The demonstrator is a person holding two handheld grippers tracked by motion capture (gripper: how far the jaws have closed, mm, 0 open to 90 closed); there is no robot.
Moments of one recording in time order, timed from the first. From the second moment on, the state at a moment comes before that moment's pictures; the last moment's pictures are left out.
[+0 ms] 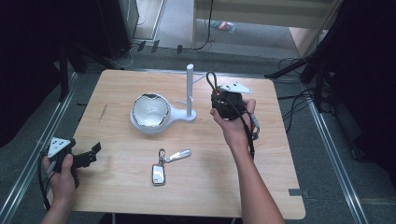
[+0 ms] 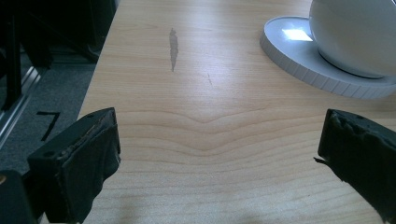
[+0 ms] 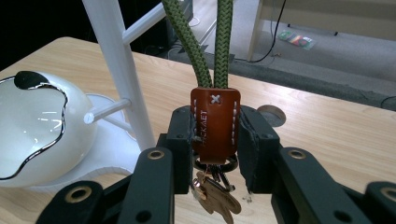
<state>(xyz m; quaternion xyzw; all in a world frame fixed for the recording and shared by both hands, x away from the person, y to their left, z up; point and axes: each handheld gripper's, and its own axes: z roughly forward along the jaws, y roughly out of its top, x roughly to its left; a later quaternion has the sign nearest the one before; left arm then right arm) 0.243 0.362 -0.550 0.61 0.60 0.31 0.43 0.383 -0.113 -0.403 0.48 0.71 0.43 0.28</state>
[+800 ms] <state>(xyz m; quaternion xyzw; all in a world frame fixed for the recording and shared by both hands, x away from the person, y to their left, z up) 0.243 0.362 -0.550 0.61 0.60 0.31 0.43 0.402 -0.103 -0.408 0.48 0.72 0.44 0.24</state>
